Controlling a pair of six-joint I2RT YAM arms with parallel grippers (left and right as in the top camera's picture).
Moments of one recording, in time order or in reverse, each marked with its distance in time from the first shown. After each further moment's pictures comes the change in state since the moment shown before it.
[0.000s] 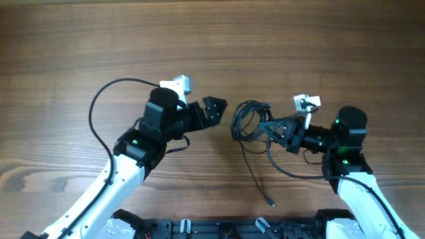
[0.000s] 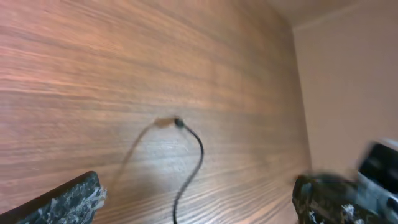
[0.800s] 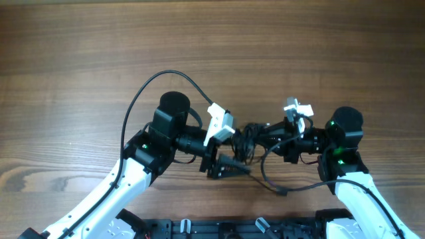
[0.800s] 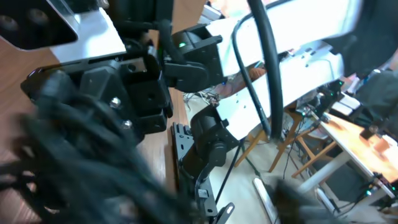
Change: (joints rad) left arm -0.117 -0.001 -0.001 0.167 0.888 0.738; right arm 0.078 -0.006 0.009 0.074 -0.113 -0.098
